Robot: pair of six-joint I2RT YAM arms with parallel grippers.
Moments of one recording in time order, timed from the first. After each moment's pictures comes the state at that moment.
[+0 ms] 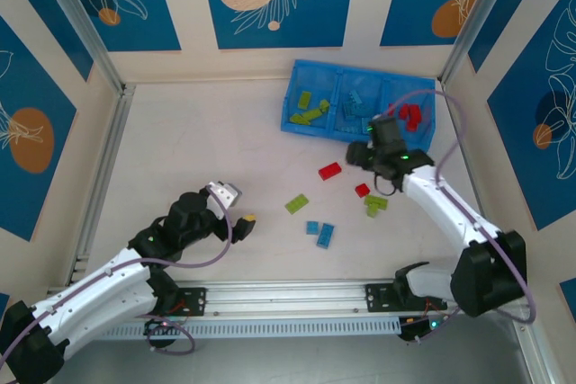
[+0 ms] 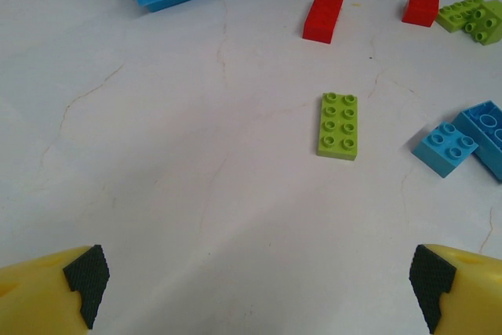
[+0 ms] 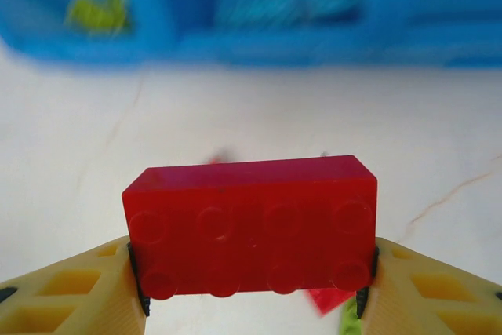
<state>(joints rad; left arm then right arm) -0.74 0.69 0.39 -0.21 -0.01 0.01 0.24 1.24 0.96 -0.56 0.09 0.48</state>
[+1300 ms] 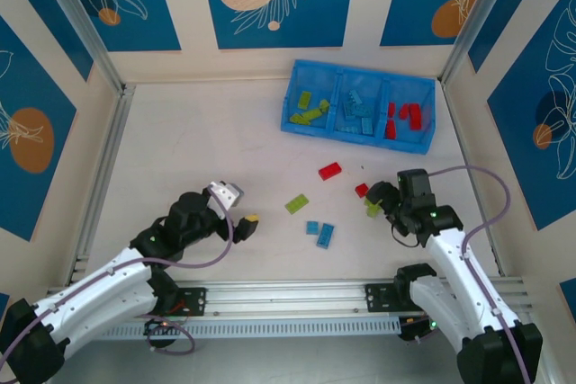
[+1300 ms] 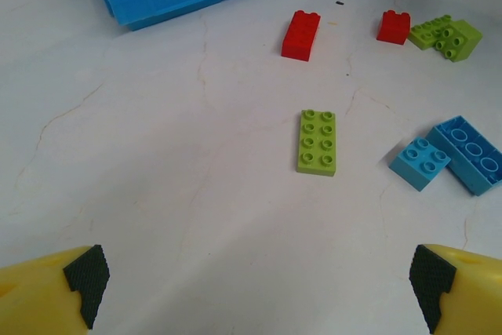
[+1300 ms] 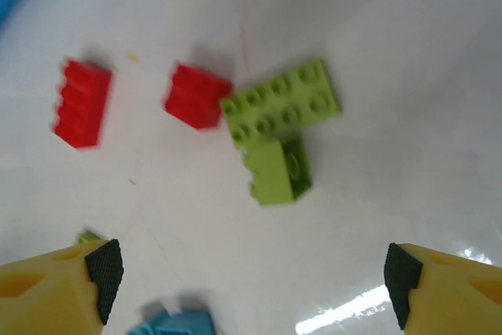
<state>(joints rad) -0.74 0.71 0.38 -0.15 0.04 0.00 0.17 0.78 0.55 -0.79 -0.04 0.94</state>
